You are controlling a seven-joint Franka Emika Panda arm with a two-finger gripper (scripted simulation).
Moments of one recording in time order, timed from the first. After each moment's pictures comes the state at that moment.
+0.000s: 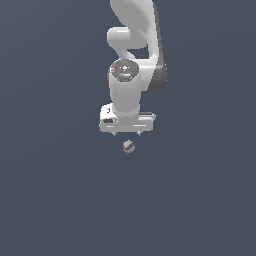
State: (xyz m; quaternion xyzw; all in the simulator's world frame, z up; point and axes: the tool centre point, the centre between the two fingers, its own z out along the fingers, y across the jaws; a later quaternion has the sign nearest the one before) arm -0.017 -0.005 0.166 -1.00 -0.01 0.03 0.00
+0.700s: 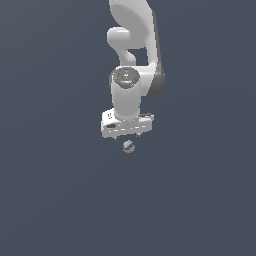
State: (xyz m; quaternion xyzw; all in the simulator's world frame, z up) arm -0.020 -0.004 0.143 -1.00 -0.09 0.02 0.00
